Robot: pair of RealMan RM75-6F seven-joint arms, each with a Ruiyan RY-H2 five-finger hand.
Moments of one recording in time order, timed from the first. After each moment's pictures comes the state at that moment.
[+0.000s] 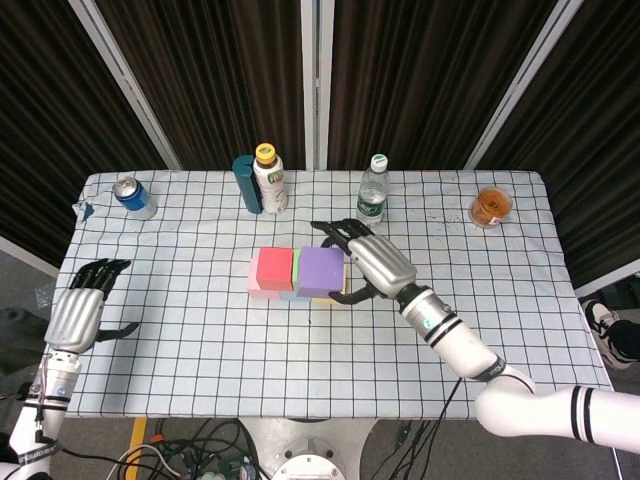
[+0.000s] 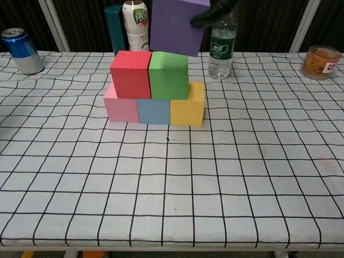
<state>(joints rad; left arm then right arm) -0.27 -1.23 -0.10 -1.62 1.38 1.32 0.02 0.93 -1.18 0.37 -1.93 -0.91 0.81 -0.06</state>
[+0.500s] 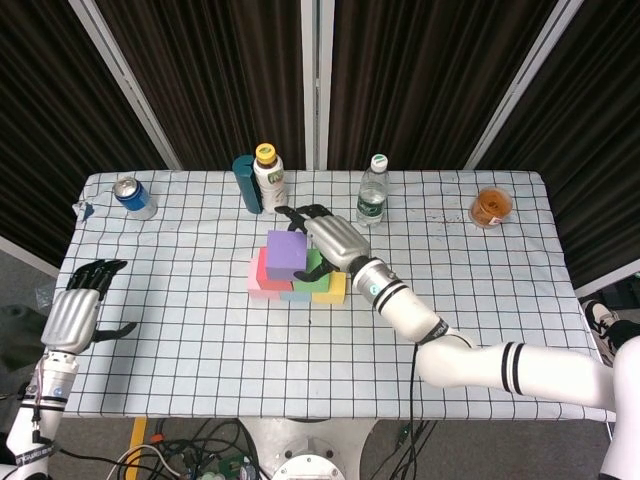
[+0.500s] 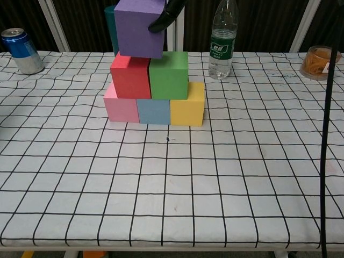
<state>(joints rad) -0.27 -1.22 -0.10 -1.62 1.37 1.32 -0.01 1.21 -1.32 0.36 -1.69 -0.60 0.71 -0.18</state>
